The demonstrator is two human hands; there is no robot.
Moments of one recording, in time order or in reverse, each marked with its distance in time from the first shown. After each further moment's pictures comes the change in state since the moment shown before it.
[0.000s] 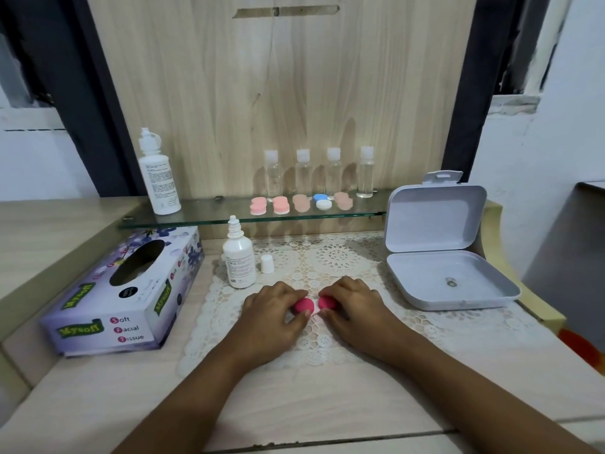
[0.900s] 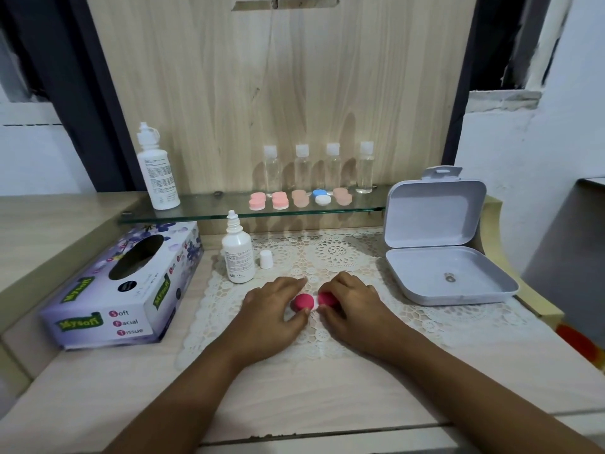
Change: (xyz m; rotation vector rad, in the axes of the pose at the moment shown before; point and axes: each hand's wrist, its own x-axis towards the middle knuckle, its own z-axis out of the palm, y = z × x) left_hand -0.001 -0.004 0.003 -0.040 0.029 0.034; right_hand -0.004 -0.001 0.003 0.039 0.075 -0.078
